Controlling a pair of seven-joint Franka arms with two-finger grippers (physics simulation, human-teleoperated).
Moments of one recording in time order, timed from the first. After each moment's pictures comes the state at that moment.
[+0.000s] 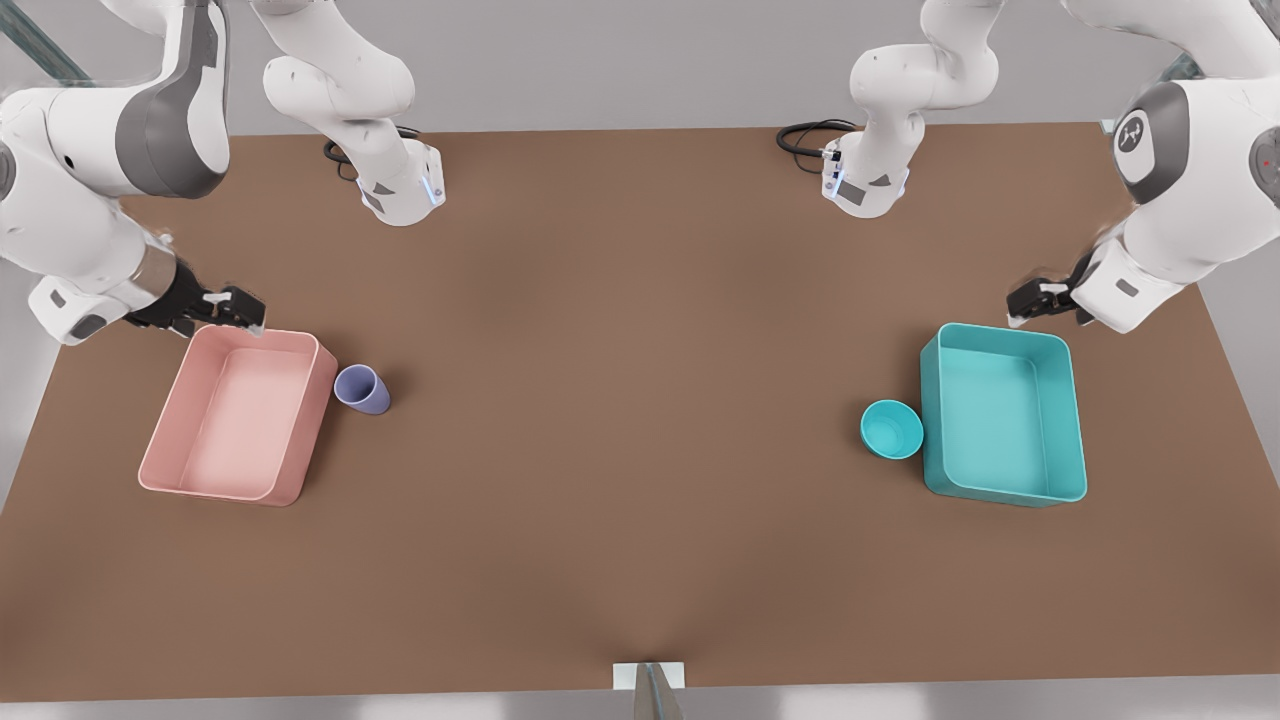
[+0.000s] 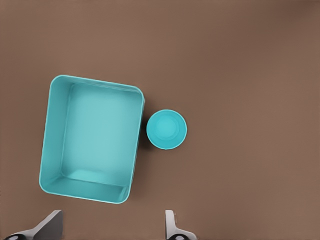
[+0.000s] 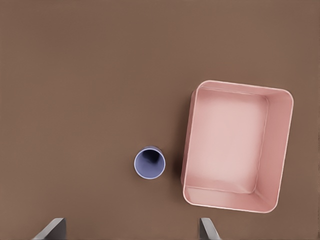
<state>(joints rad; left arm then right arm) 0.06 0.14 -0.07 -1.50 0.03 1.50 0.00 0.02 0.07 -0.02 -1.53 -0.03 1.51 0.01</state>
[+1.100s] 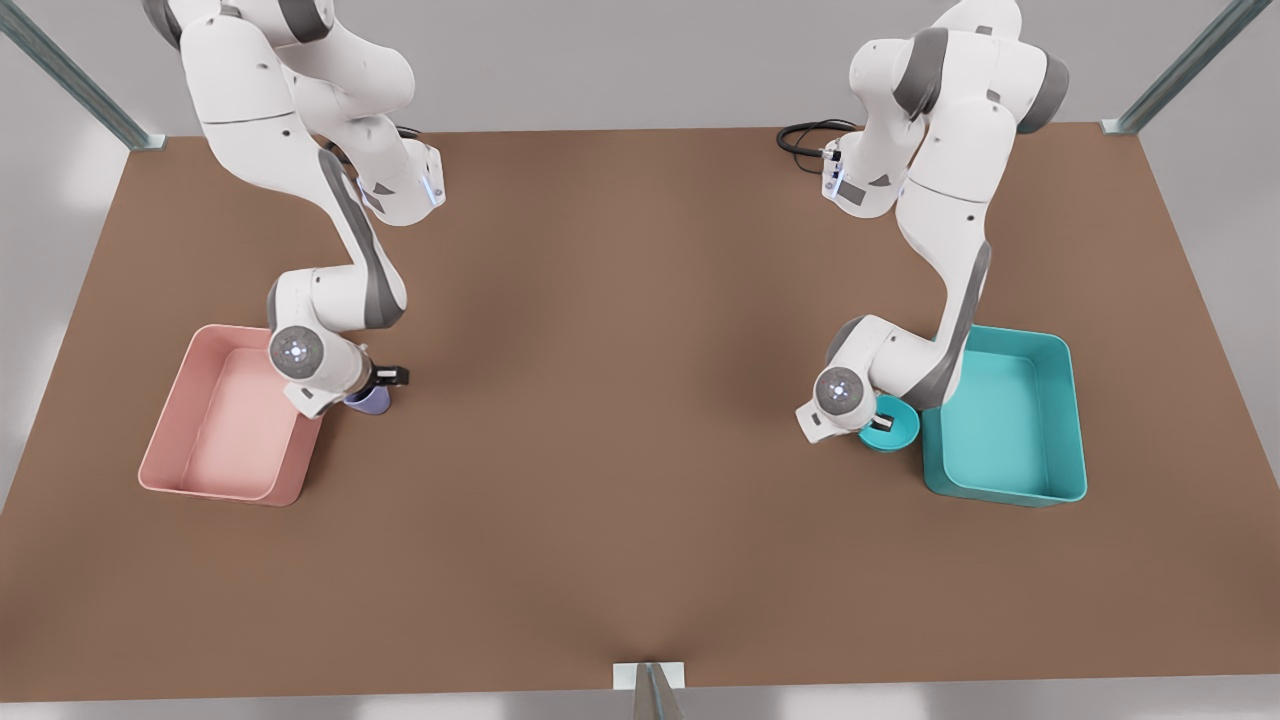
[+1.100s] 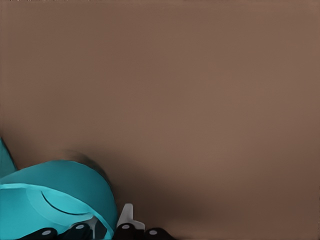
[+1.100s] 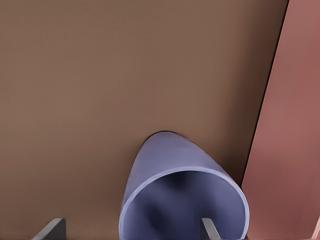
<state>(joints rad) -0.23 0.58 -0.08 -1.91 0.47 2.16 -0.20 0.19 0.24 -0.09 -2.25 -0.06 2.23 0.14</state>
